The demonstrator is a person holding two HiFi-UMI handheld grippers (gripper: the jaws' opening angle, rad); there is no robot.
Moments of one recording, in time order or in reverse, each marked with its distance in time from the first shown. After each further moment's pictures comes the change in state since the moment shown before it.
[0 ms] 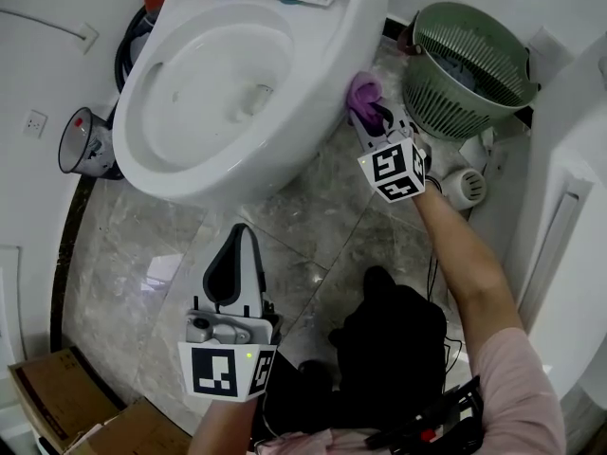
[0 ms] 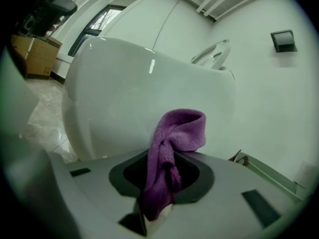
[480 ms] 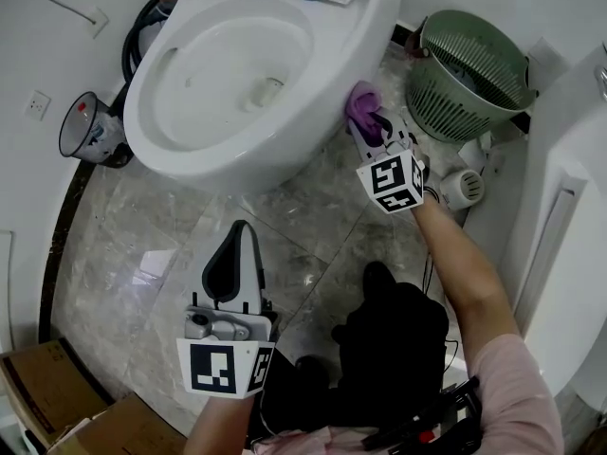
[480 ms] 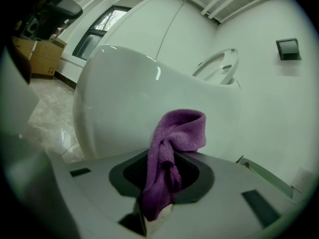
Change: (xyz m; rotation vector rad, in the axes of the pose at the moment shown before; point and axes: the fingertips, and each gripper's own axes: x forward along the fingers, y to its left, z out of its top) left arm -0.030 0.014 0.000 -0.017 -0.025 0.014; right arm -0.021 0.034 0.024 -0.028 -0.011 0.016
